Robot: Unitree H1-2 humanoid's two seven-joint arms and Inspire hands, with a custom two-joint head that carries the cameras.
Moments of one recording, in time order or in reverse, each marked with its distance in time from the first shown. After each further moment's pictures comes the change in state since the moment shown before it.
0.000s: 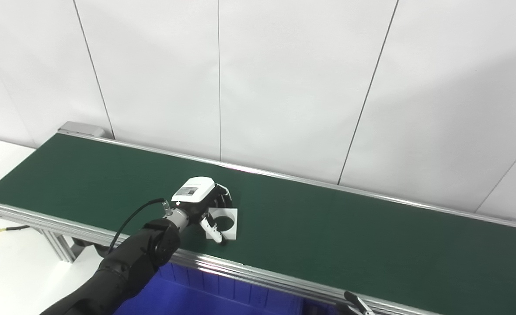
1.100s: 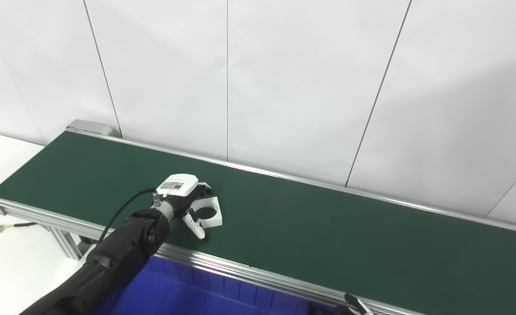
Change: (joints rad) left arm 0.012 0.060 -0.009 -0.137 0.077 0.243 -0.203; right arm -0.009 -0.006 -0.003 0.026 0.009 0.000 0.005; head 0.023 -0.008
